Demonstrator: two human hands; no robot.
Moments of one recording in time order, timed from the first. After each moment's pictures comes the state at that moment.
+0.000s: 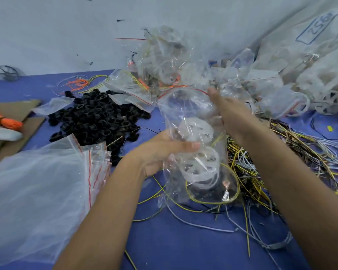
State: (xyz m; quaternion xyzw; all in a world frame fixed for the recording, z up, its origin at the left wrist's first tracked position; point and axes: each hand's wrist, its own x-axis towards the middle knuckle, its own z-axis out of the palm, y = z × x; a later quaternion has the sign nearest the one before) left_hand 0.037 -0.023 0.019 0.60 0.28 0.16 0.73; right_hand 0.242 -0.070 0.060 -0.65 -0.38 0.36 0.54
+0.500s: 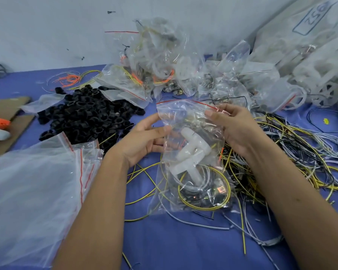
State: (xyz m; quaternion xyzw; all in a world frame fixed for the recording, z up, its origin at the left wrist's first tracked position) left_hand 0.025 0.011 0.004 0.59 0.24 0.24 0.73; right_hand 0.252 -0.096 0.031 -0.55 -0.31 0.43 0.65
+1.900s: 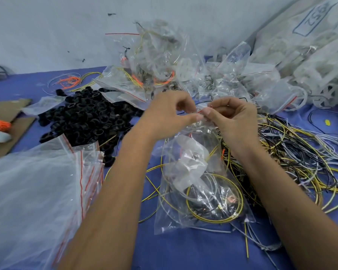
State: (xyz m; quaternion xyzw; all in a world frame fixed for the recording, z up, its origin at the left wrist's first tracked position) left_hand 0.078 0.006 0.064 0.87 0.27 0.28 0.29; right_hand 0.240 -0.090 0.021 -0.53 -0.43 0.21 0.70
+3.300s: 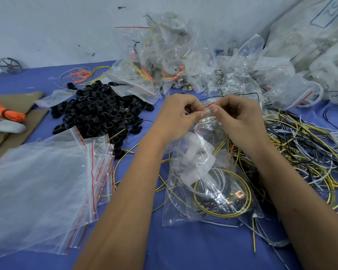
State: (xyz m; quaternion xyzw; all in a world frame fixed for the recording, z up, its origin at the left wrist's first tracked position) left_hand 0.079 0.001 0.039 0.83 0.28 0.33 0.35; right_hand 0.238 -0.096 0.022 -0.58 -0.56 0.14 0.57
